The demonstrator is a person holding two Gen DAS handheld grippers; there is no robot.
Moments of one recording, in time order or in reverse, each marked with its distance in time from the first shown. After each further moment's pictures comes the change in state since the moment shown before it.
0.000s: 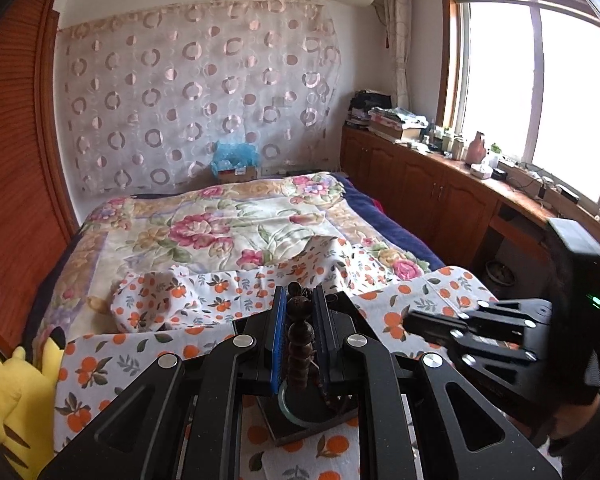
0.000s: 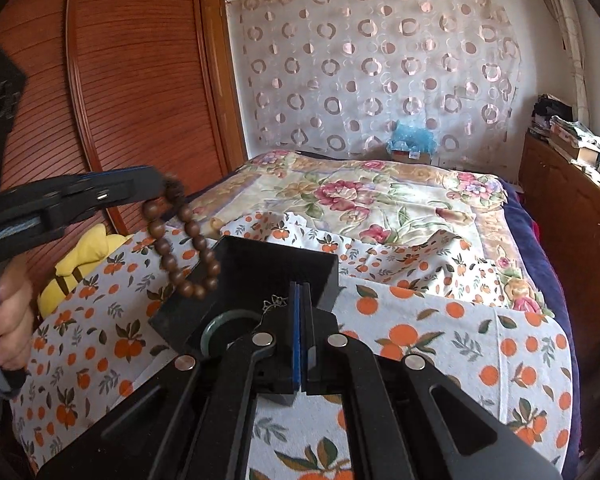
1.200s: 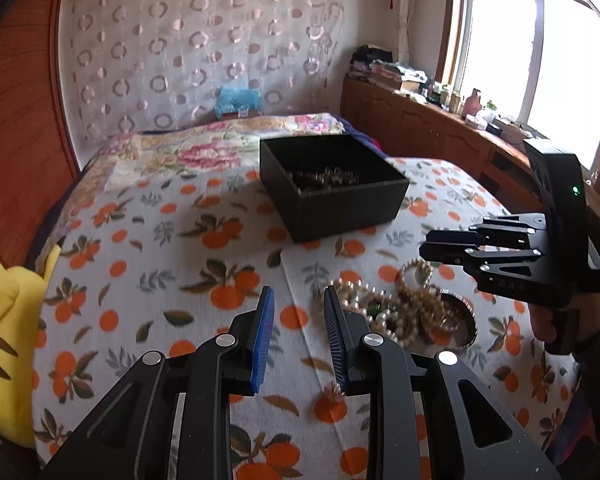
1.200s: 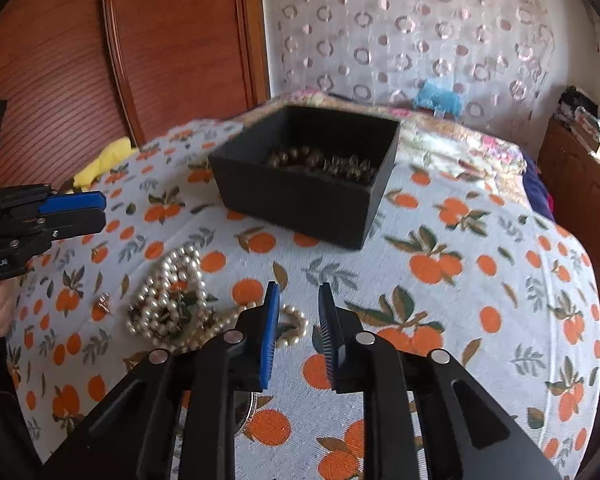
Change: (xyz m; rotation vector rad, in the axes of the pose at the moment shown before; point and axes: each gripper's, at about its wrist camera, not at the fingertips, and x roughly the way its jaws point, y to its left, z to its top) left arm -0.065 0.027 -0.156 -0.028 0.166 -0.022; right arm -0.004 0.049 -0.093 -0.097 0.215 0.036
